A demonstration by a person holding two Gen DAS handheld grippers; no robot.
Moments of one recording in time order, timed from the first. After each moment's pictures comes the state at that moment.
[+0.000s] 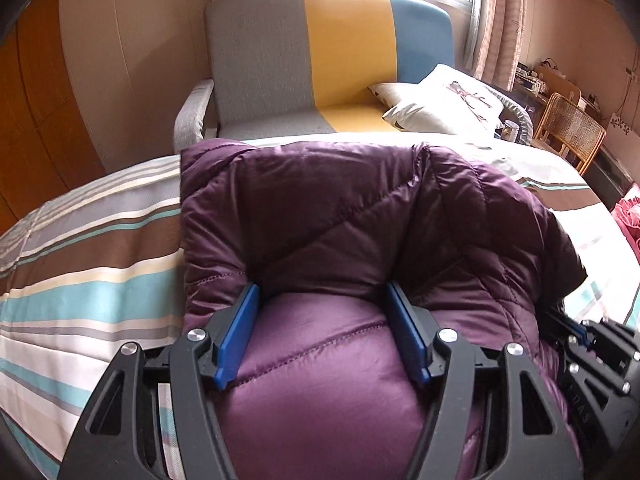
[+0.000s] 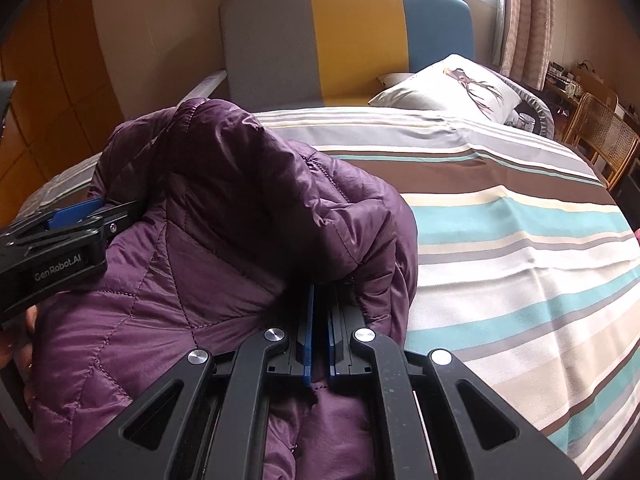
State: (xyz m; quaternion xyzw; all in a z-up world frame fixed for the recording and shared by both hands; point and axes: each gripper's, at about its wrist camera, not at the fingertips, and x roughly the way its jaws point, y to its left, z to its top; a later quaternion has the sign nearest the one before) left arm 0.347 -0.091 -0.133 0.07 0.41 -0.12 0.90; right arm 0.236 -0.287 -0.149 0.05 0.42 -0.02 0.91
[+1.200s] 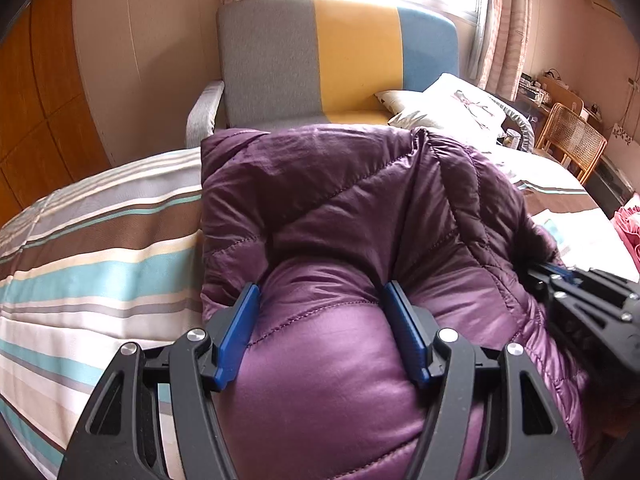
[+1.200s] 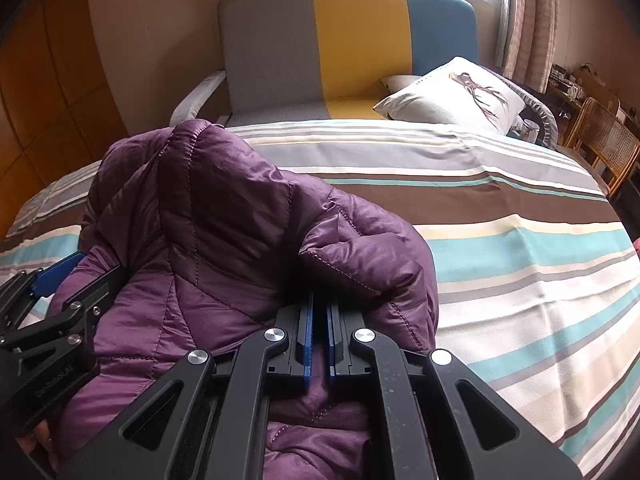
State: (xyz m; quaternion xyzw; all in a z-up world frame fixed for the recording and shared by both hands) left arm 0.332 -0.075 -0.134 0.05 0.40 -0.11 0.91; right arm 0.281 -0.284 -0.146 0.04 0.42 -0.03 0.91
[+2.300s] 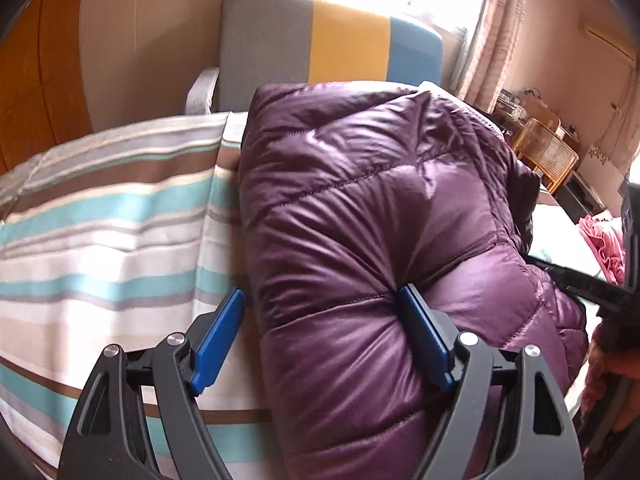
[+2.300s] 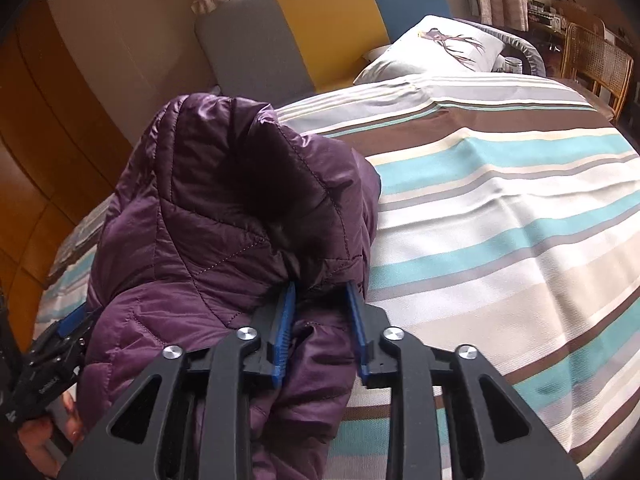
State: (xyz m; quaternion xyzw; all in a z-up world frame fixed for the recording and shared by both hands) left arm 0.263 -0.023 -0.135 0.00 0.40 -0.16 0.90; right arm 0.199 -0.340 -0.142 0.17 0.42 0.00 0.89
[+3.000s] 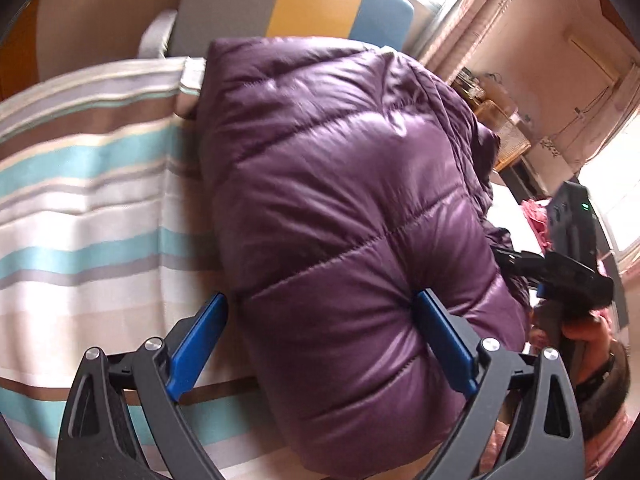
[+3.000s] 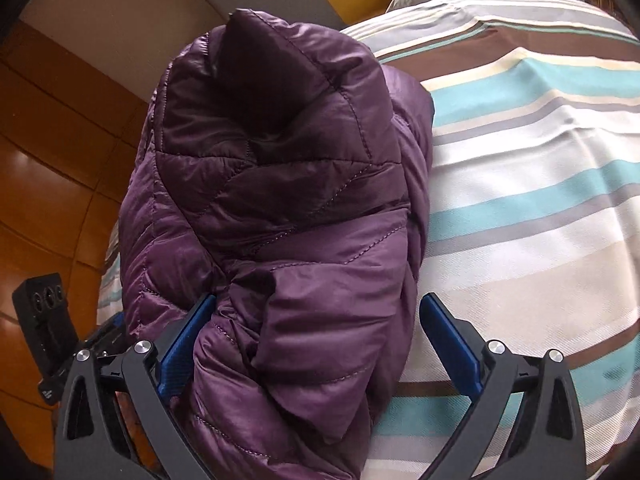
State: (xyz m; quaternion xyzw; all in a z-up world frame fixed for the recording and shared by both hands) left arm 0.278 -0.010 -0.148 -0.07 0.49 -0.28 0.82; right arm 0.231 -0.338 -0.172 0.27 0.51 0.11 0.81
